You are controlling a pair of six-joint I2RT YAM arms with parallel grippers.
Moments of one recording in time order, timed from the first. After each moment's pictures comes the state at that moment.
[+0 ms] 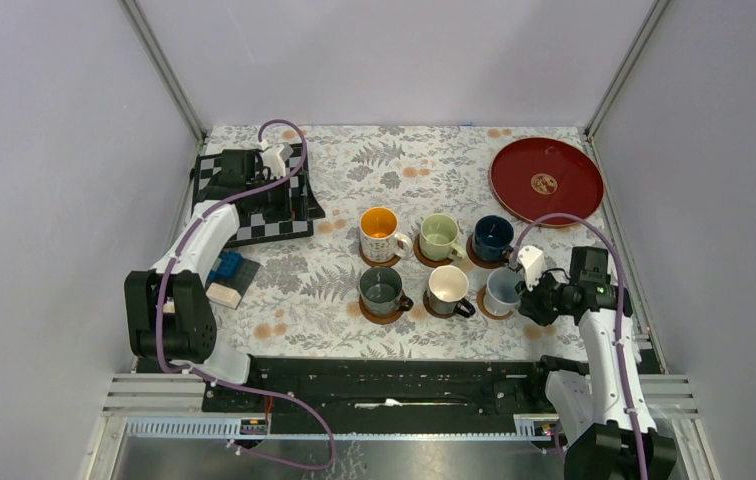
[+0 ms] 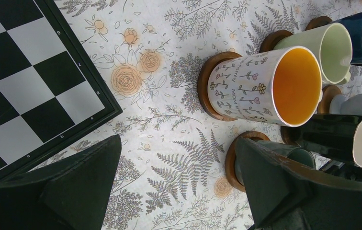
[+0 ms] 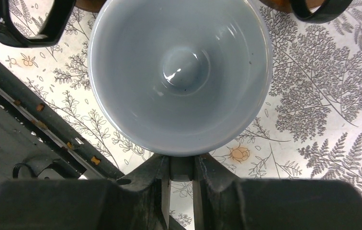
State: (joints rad) left arm -0.04 1.51 1.16 -0.48 0.57 -0.09; right arm -0.19 0.81 0.60 -0.96 -0.54 -0.88
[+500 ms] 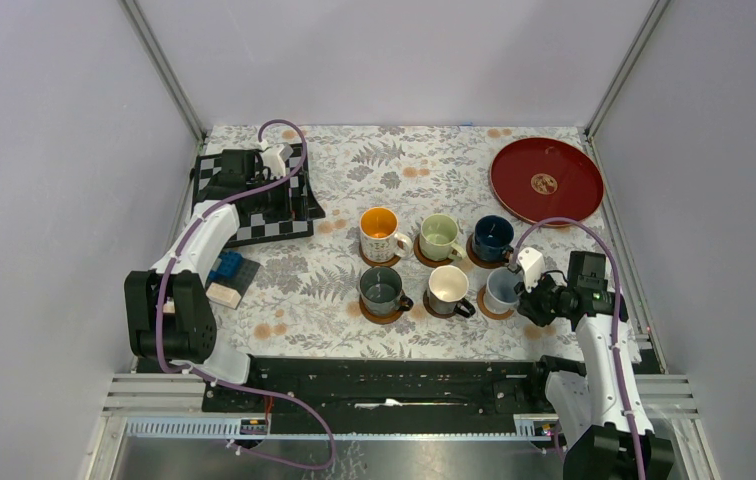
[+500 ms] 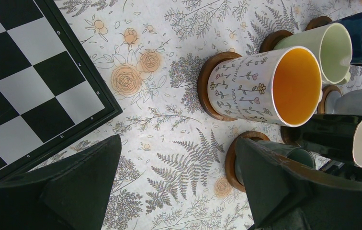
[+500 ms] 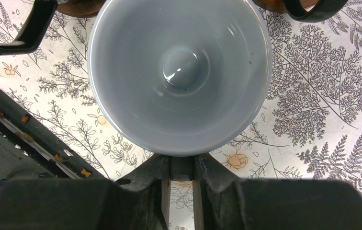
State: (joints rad) left arm -0.04 1.51 1.16 -0.48 0.57 -0.09; right arm -0.19 0.78 0.52 -0.86 -0.53 -0.85
